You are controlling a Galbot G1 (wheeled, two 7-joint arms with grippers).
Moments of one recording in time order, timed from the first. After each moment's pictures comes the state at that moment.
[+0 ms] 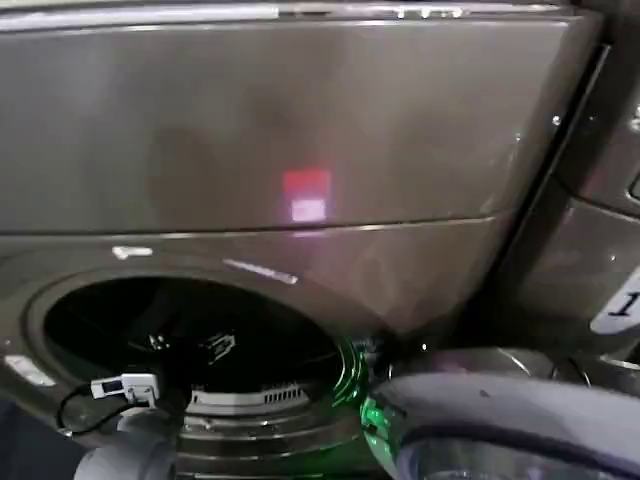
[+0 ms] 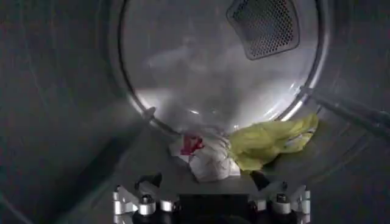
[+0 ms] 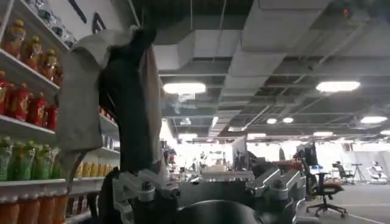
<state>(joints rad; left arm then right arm) 1.16 -1.50 -0.55 -2.10 0.05 0.74 0.01 -1.69 1.03 2.37 1.43 0.53 -0.06 -0.01</state>
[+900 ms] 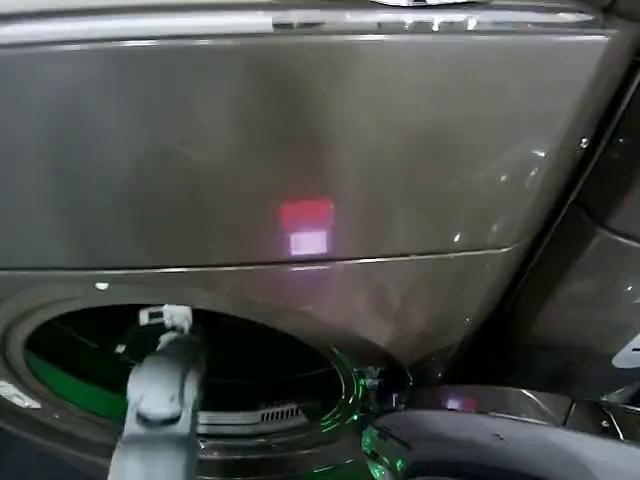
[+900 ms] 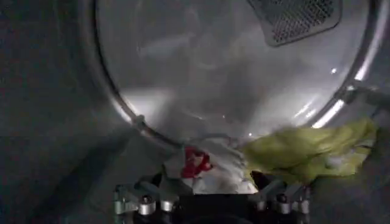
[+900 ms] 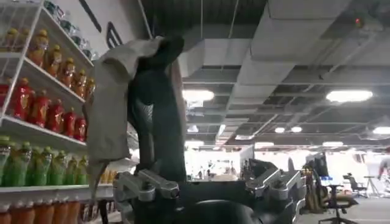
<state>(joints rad) 0.43 -1.53 -0.58 -1.07 0.20 0.28 0.03 -1.69 1.01 2.37 1.44 0.53 -0.06 -0.01</state>
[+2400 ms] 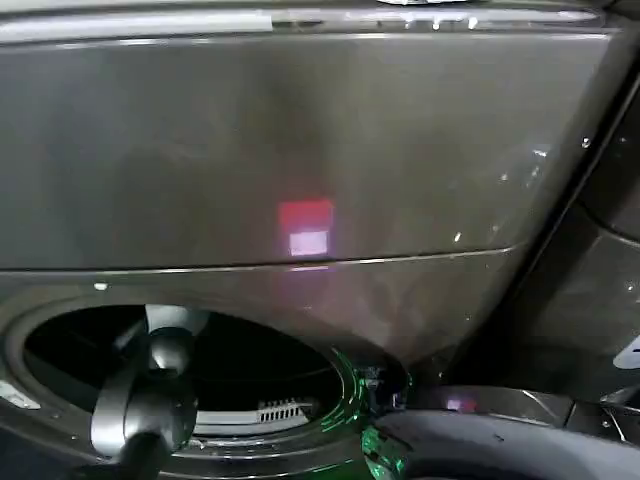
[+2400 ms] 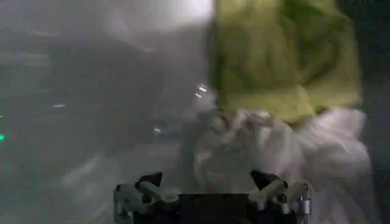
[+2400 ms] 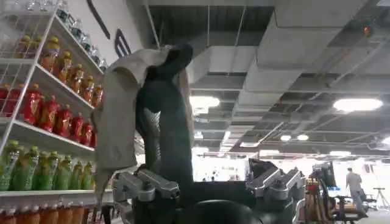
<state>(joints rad) 0.10 -1.48 -0.60 -0.71 1.63 -0.11 1.07 -1.67 1.02 2.33 1.45 0.51 -0.03 -0.03</state>
